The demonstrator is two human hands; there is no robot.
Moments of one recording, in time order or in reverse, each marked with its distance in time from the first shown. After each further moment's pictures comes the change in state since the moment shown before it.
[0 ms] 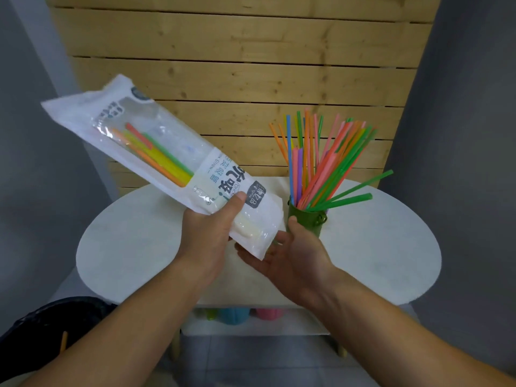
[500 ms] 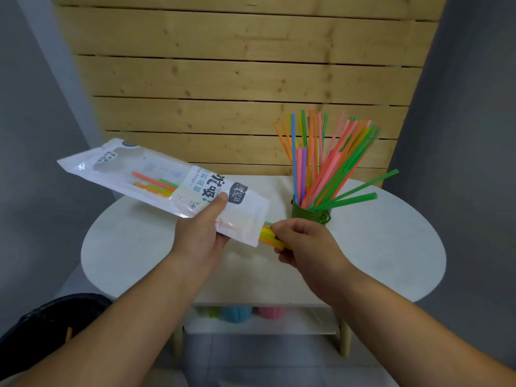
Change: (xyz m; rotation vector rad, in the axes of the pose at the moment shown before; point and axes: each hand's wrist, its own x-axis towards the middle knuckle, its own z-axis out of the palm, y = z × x) left_hand 0.012 -0.002 -0.018 -0.222 0.116 -0.206; right_hand -0.006 -0.013 -0.014 -0.782 0.100 -0.404
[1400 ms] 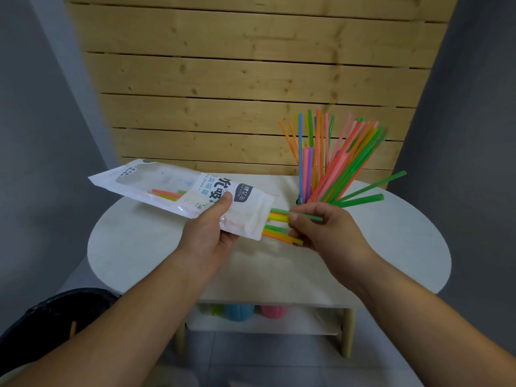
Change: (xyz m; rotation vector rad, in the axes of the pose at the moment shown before) left_hand 0.000 0.001 0.000 -0.103 -0.009 -0.122; right_hand 0.003 -0.021 -0.018 -0.055 0.041 -0.133
